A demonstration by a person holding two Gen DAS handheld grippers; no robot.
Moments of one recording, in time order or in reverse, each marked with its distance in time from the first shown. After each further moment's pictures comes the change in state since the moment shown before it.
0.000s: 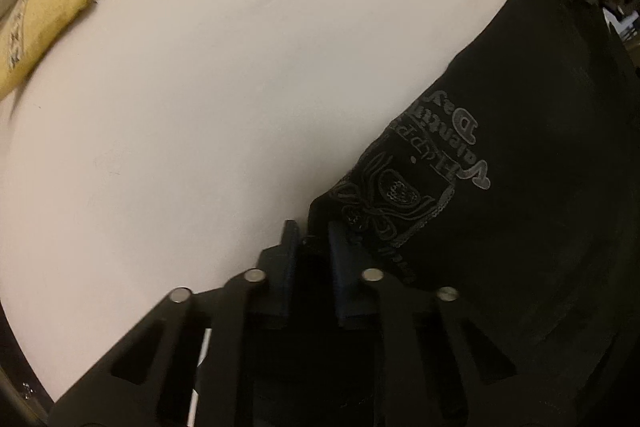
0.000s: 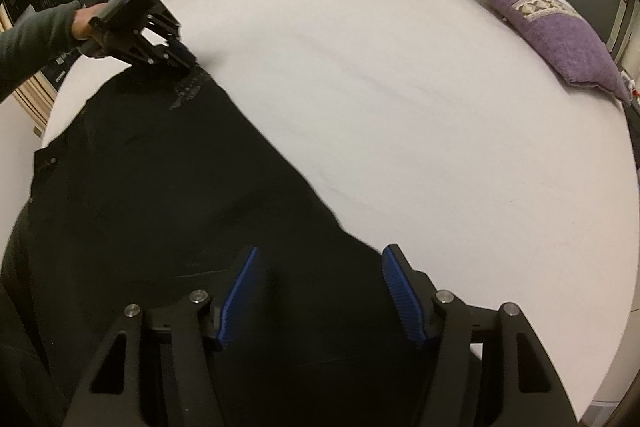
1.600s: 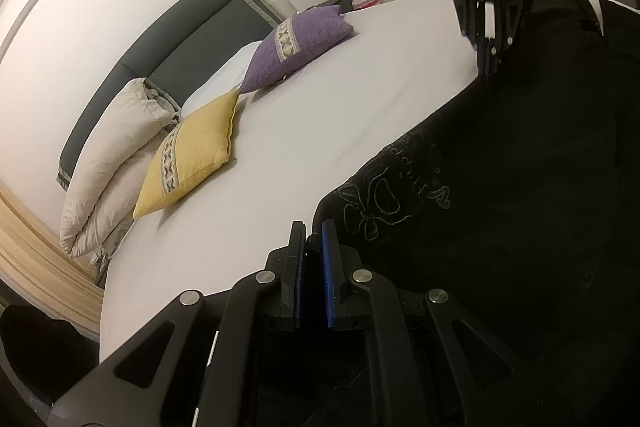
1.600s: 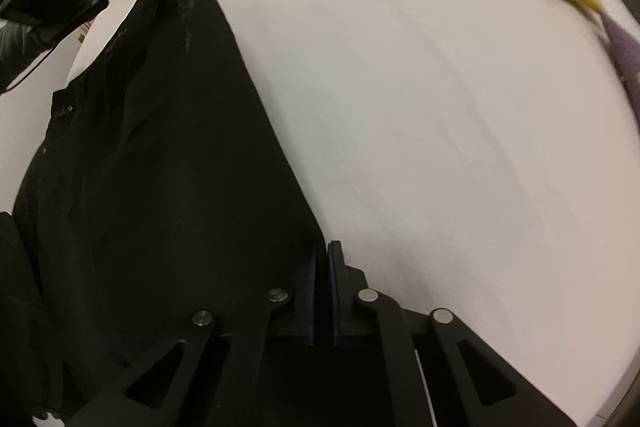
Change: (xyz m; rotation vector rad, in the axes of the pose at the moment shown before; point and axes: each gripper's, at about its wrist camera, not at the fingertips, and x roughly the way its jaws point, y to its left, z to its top) left arm -0.126 -0.171 -0.088 0.100 -0.551 0.540; right arm 0.089 -0.014 0.139 -0.289 0.240 0.150
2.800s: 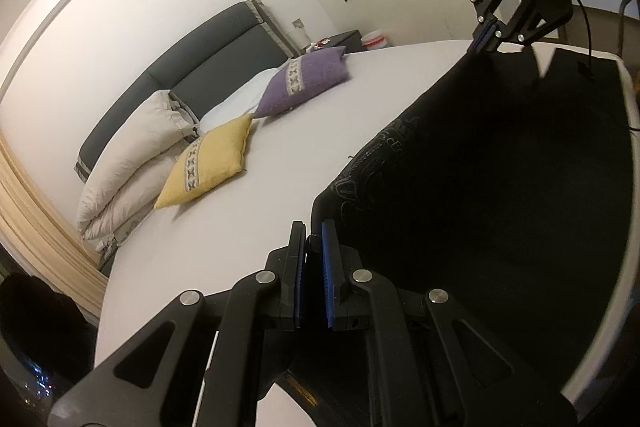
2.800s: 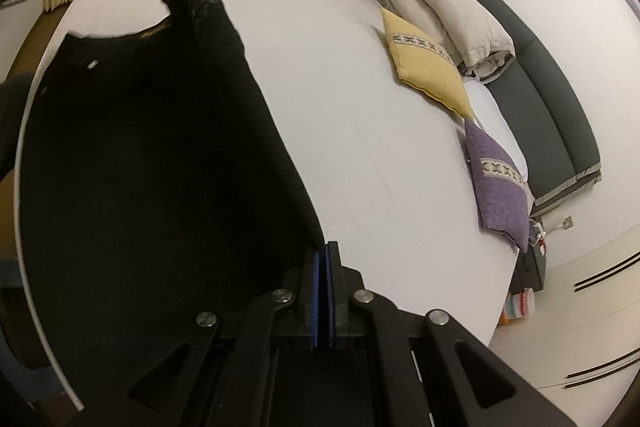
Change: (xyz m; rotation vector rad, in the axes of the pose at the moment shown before) left arm -0.227 -0.072 -0.035 -0.100 -0.099 0.026; right arm -0.099 0.261 -0.091 -0.138 -0.183 -0.638
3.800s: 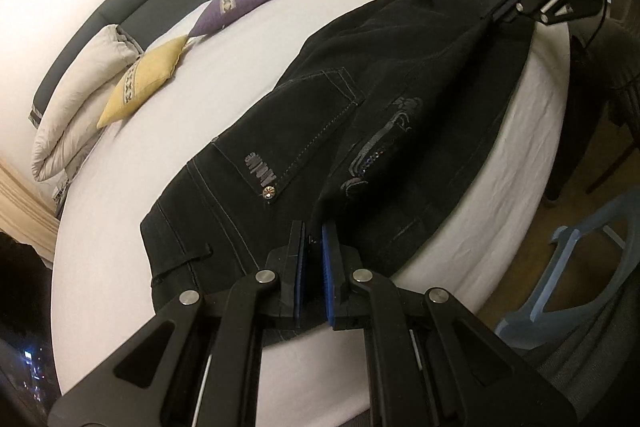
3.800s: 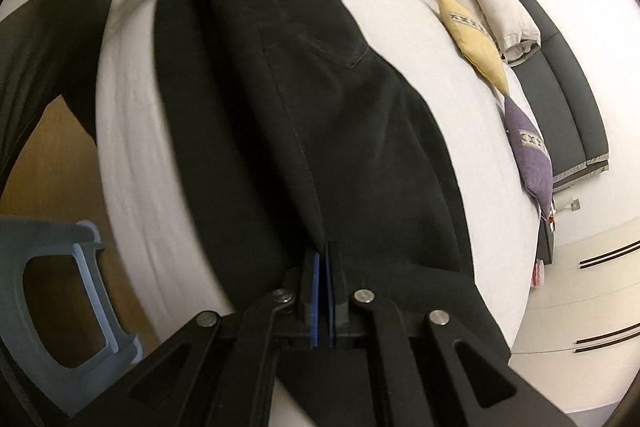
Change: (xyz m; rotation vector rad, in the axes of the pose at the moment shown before) left arm -0.092 -0.152 -0.155 0.004 0.247 -0.187; right arm -0.017 0.209 -0.052 -0.027 0.127 -0.001
